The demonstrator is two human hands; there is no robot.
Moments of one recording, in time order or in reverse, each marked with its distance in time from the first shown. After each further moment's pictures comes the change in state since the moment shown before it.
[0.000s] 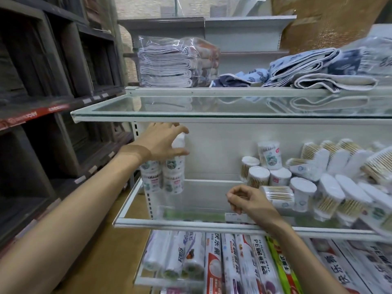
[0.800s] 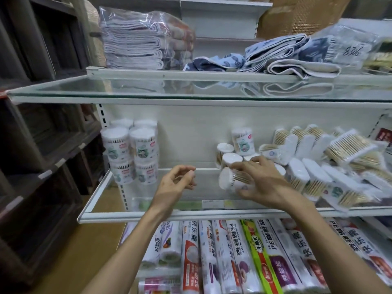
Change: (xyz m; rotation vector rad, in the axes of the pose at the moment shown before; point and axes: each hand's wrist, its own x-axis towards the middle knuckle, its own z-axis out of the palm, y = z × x) left_hand -0.047 0.121 0.138 -1.618 0.173 -0.297; right_hand -0.021 -0.021 -0.082 -1.216 0.084 -0.166
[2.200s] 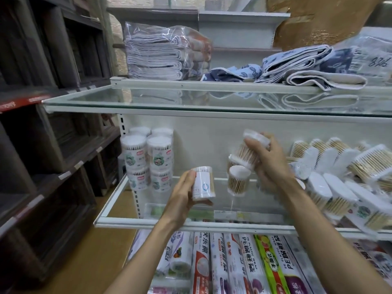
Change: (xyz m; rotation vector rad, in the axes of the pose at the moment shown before) left_hand 0.000 0.008 0.000 -0.366 -0.019 -0.129; right_hand 0.065 -0.037 -0.025 1.575 0.317 0.313
